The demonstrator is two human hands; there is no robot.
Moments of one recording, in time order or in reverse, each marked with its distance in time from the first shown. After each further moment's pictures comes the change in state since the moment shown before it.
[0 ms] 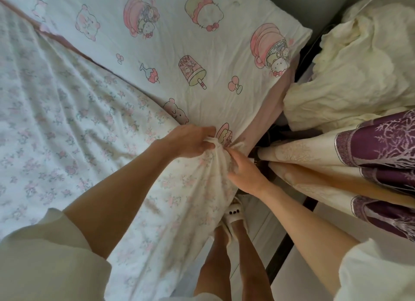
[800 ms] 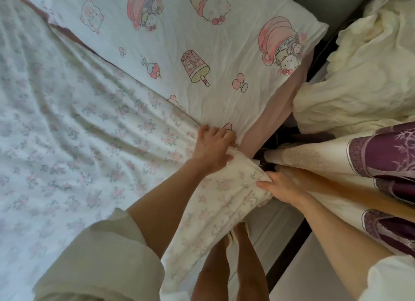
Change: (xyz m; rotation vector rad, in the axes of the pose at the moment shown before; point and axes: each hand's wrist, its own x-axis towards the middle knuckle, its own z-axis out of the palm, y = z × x) left_hand 0.035 0.038 0.063 0.096 0.198 -0.141; right_hand -0.011 0.084 -0.043 0.053 -0.104 0.320
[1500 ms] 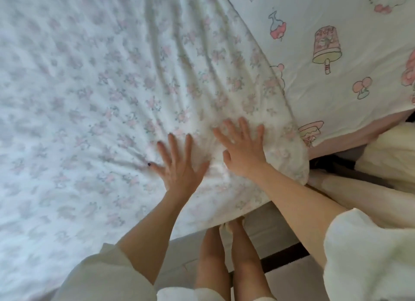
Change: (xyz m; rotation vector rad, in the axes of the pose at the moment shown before) left_hand -0.194 -0.073 0.116 -0.319 0.185 -1.085; right_hand 0.046 -0.138 0.168 -1.376 0.012 -0.653
